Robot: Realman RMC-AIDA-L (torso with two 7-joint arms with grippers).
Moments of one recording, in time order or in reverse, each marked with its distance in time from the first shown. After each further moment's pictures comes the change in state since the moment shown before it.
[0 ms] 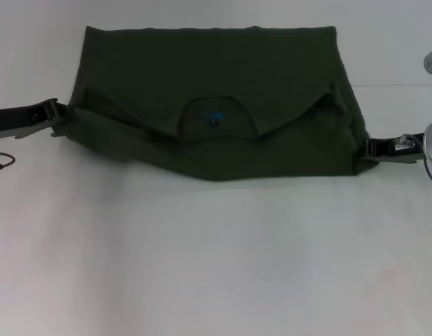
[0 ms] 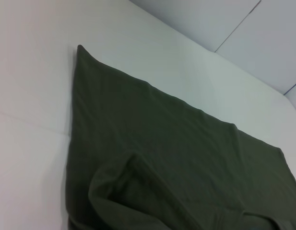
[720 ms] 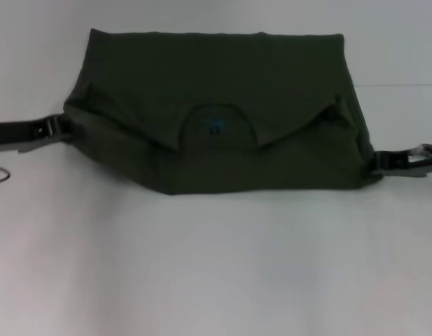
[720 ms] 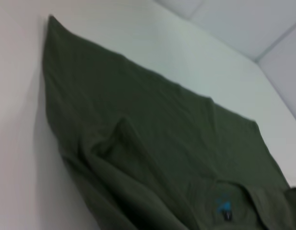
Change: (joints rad) left arm 0.037 0.005 -0.001 0.076 0.028 0.197 -0.013; right arm -0.071 -0.014 0.012 -0.127 0.003 -0.221 0.008
